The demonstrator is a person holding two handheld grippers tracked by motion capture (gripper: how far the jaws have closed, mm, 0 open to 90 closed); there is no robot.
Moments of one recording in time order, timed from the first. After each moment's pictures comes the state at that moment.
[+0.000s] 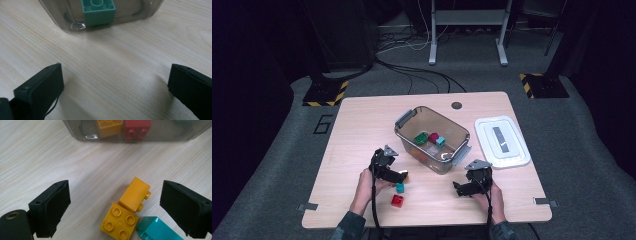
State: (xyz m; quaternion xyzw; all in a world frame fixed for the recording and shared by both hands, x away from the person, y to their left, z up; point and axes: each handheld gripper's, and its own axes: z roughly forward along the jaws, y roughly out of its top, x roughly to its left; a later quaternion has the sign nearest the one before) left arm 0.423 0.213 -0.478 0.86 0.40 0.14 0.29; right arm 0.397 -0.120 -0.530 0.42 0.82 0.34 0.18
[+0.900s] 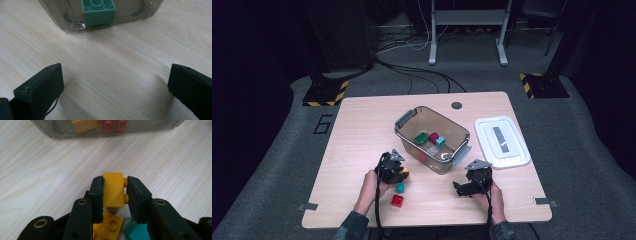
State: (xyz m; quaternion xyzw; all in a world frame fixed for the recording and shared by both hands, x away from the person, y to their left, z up) left arm 0.420 0.200 -0.489 0.88 0.36 0.12 0.29; right arm 0.397 -0.121 -0.530 0.42 0.82 0.34 0.18
